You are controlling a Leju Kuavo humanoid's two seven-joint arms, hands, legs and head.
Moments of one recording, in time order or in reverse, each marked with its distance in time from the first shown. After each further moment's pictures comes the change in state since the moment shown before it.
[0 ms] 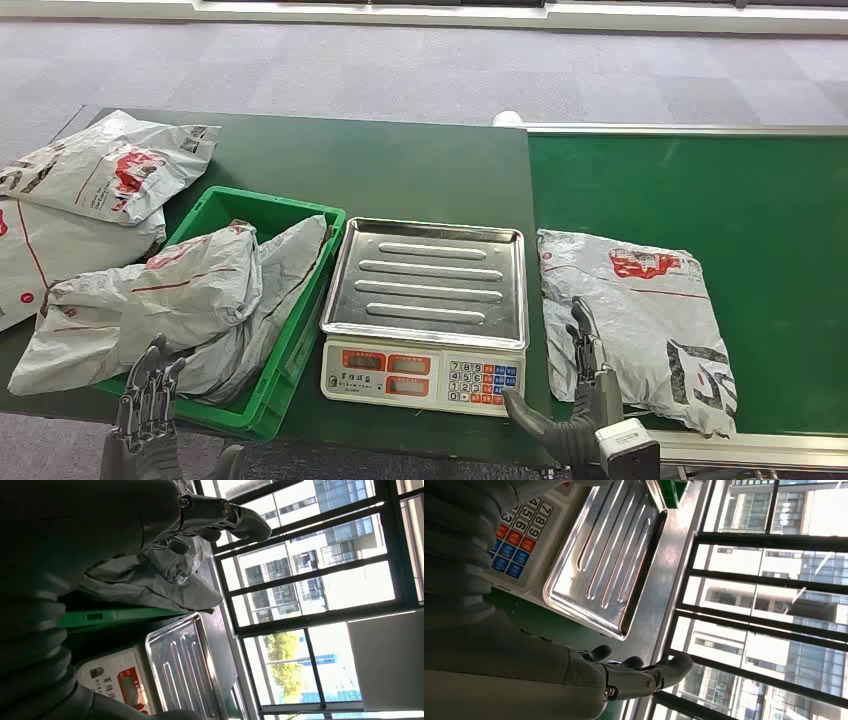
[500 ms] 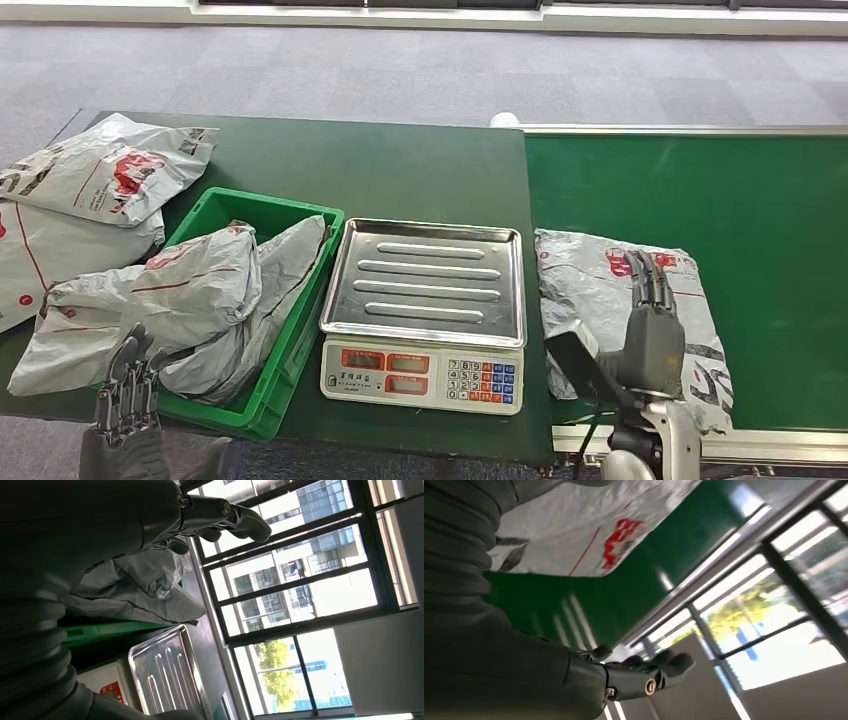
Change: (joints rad) left arm -0.017 -0.001 -0.002 -0.059 -0.017 0.024 0.019; right arm -0.244 0.006 -0.275 0.178 0.878 -0.029 0.537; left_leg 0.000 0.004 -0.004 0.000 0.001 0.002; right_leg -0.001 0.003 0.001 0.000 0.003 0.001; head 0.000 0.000
